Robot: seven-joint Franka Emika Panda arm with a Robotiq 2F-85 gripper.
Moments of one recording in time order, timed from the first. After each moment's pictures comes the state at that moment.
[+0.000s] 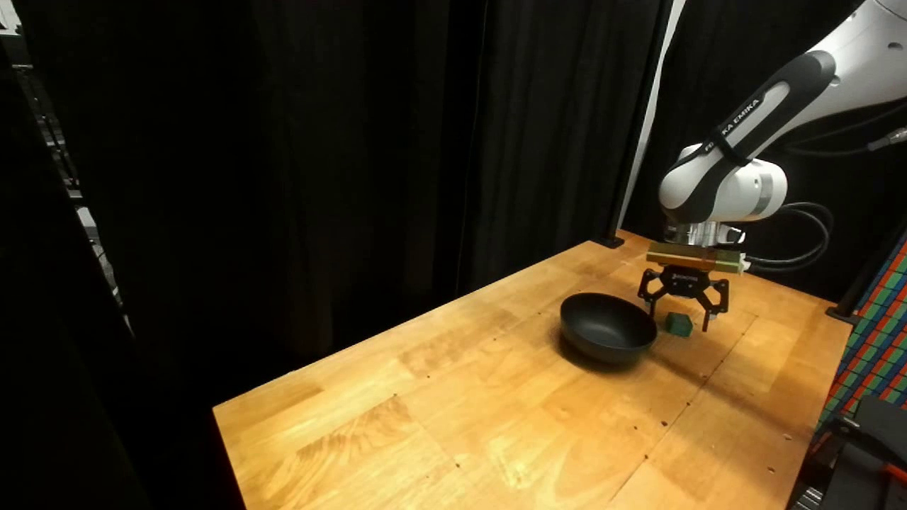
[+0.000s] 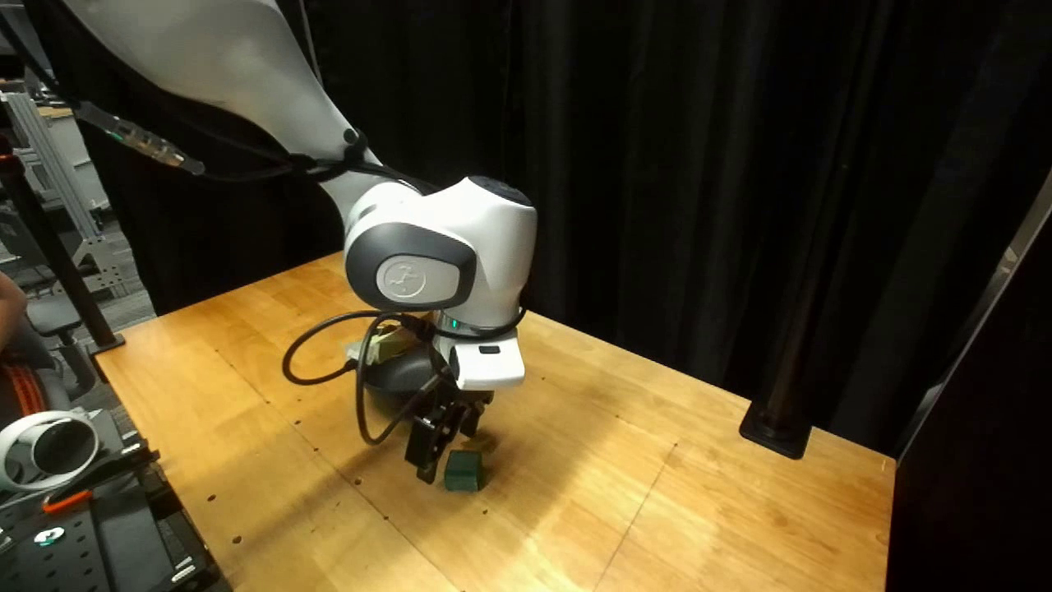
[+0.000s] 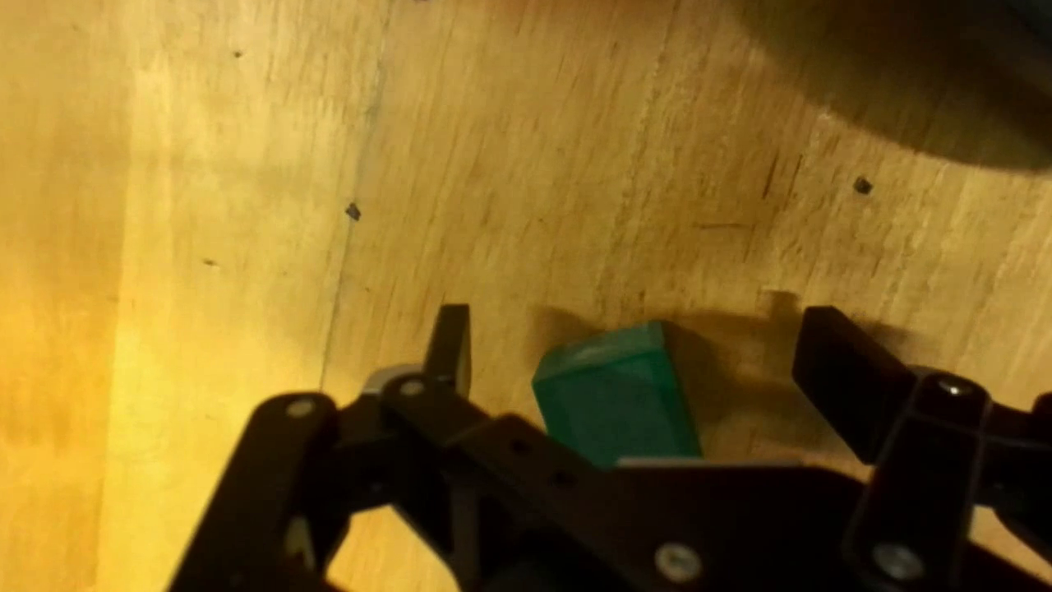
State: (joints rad) arm -0.11 0.54 -0.20 -2.11 0.20 2.39 0.78
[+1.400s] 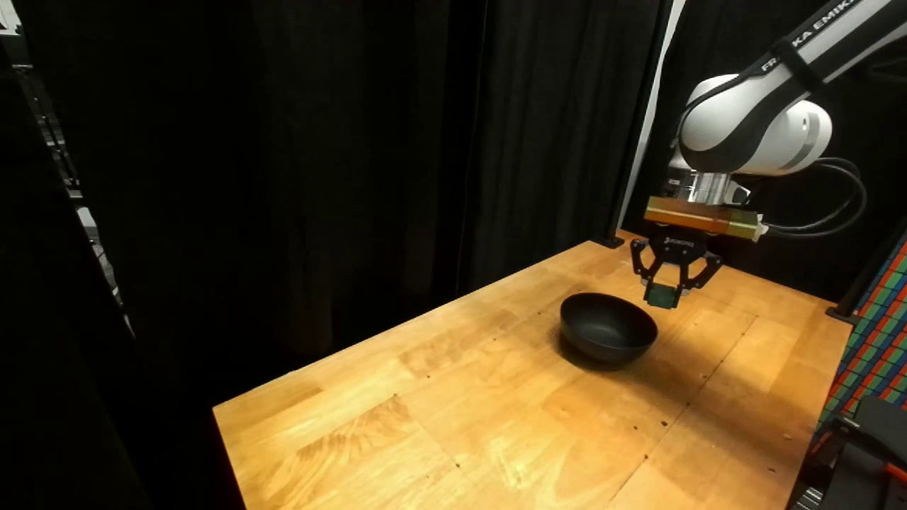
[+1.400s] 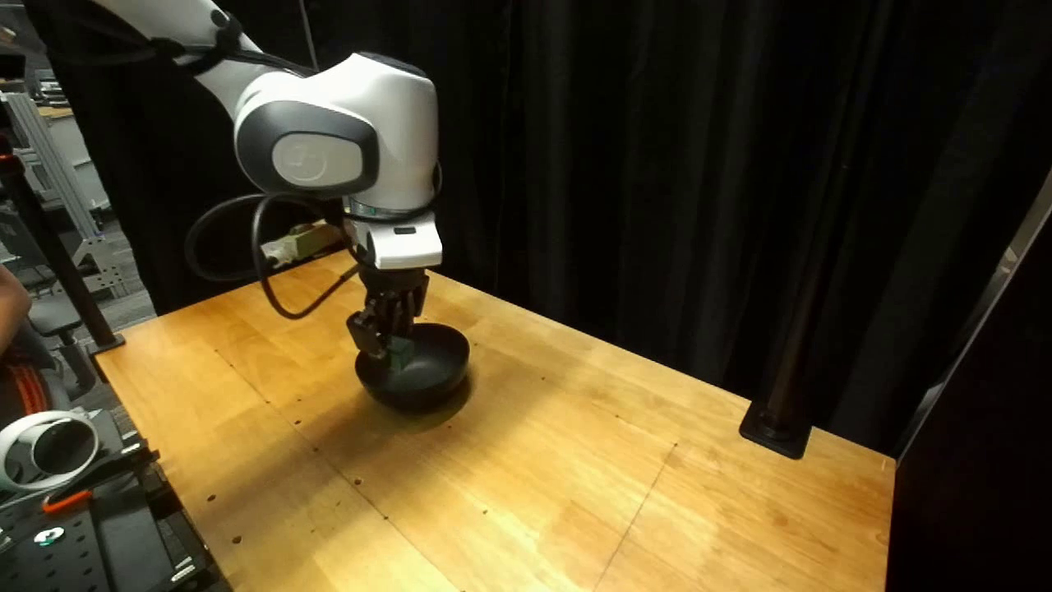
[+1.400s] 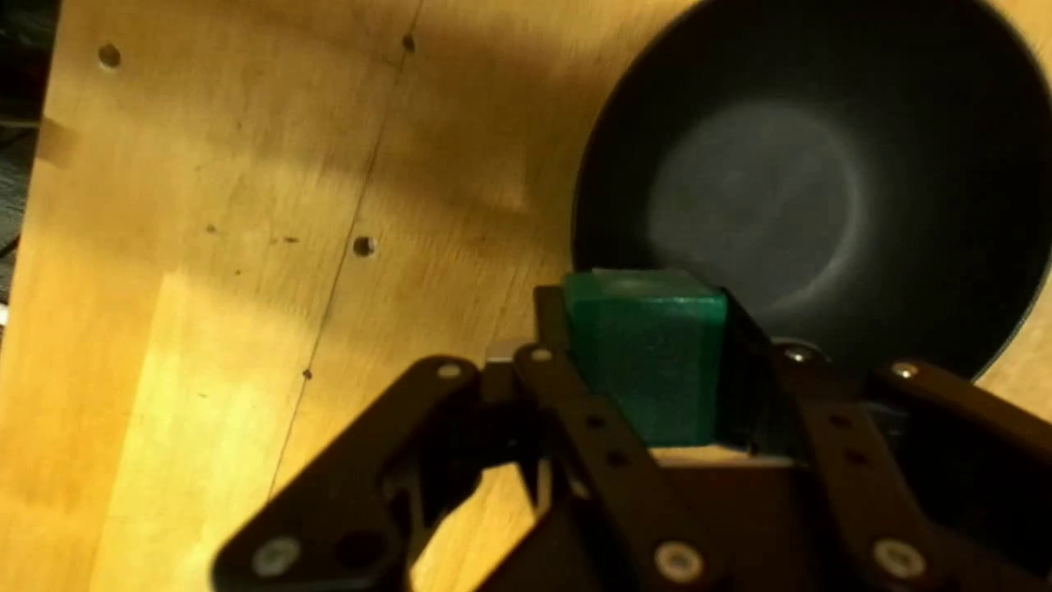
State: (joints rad) arm -0.01 0.20 -0.12 -2.32 0.21 2.40 0.83
